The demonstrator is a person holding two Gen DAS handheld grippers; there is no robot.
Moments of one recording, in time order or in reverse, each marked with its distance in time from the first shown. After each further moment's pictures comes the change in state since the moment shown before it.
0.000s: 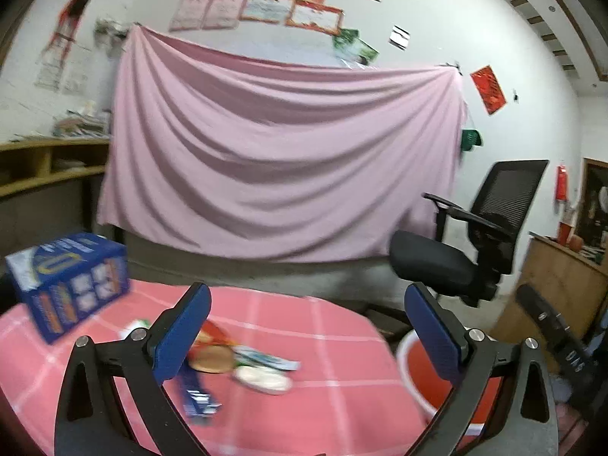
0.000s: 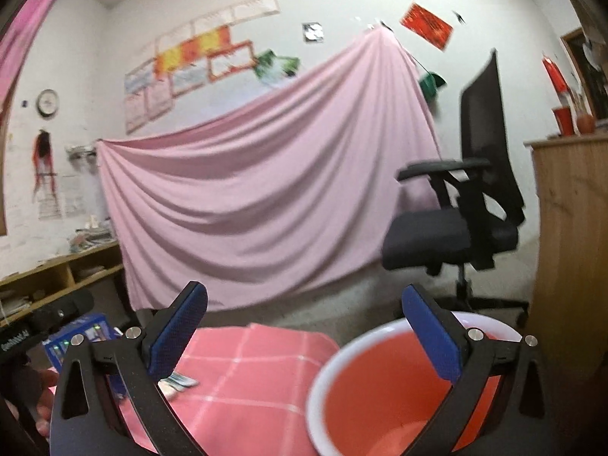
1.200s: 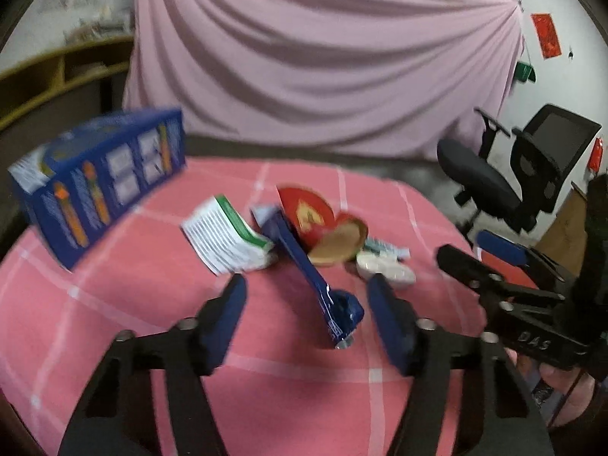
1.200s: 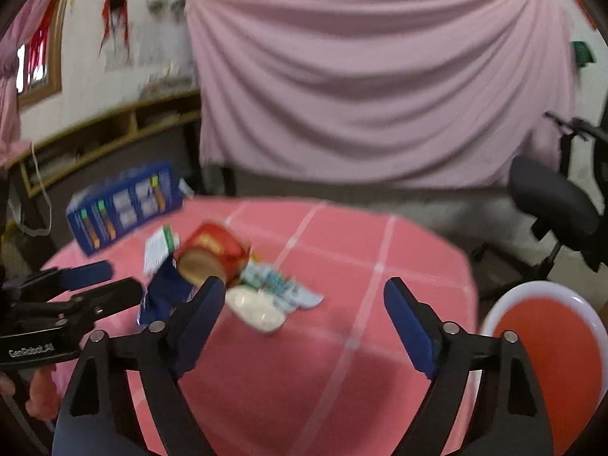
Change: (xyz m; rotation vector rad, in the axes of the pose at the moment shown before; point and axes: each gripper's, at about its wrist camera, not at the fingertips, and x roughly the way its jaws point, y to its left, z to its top) left arm 0.055 0.095 -0.066 -0.086 0.496 0.052; right arm 0.120 0.127 -0.088 -0.299 0.617 0.302
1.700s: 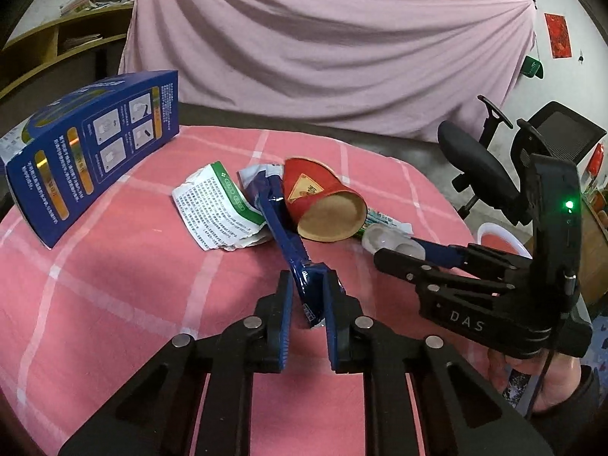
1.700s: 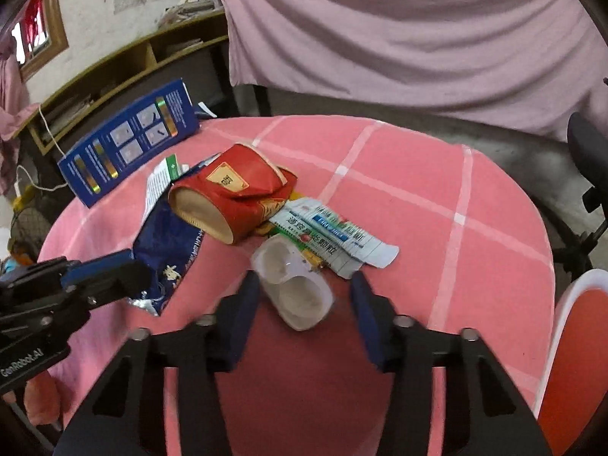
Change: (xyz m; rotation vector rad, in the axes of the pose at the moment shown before) left arm -0.002 0.011 0.001 -0.043 0.069 -0.018; right arm 0.050 0.007 0.001 -0.022 0.243 0.131
